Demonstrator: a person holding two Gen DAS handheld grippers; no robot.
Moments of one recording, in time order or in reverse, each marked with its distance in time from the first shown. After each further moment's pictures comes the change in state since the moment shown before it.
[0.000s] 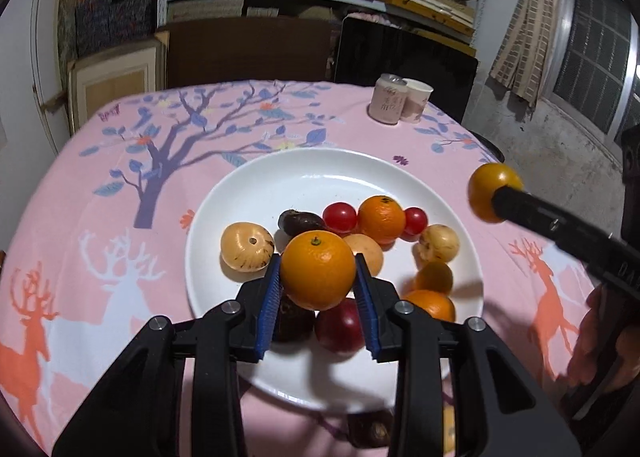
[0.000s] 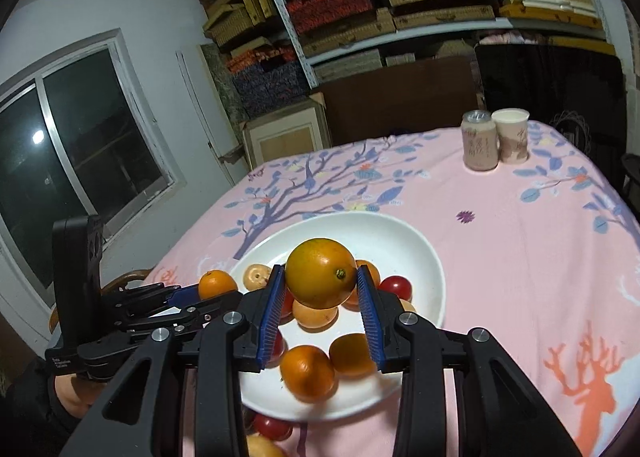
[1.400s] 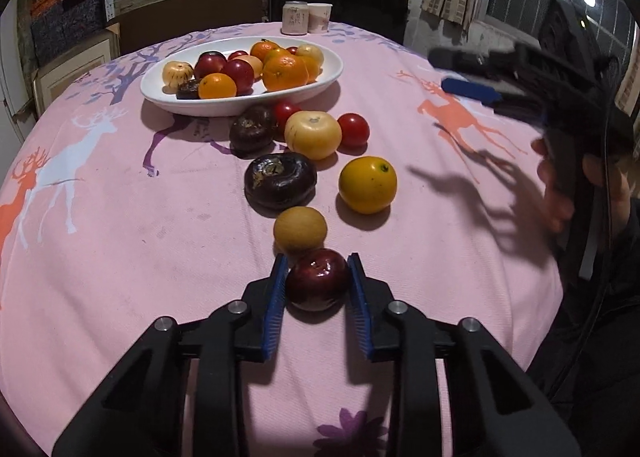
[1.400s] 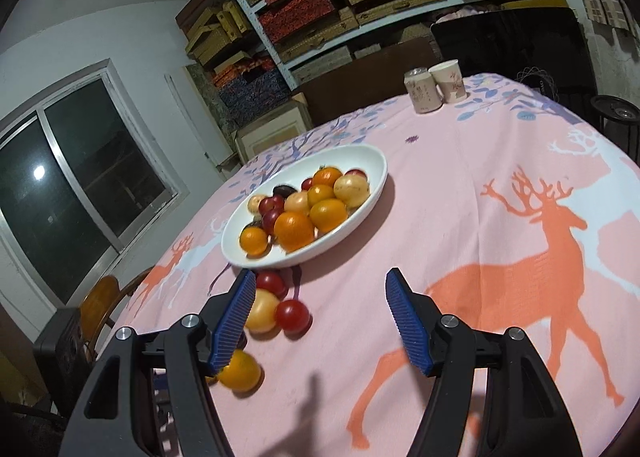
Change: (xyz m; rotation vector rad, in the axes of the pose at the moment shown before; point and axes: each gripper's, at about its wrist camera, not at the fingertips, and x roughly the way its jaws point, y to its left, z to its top) left arm -0.104 -0.063 -0.201 0.189 0.104 -0.097; right arm -0.112 -0.015 -0.125 0.120 -0.007 0.018
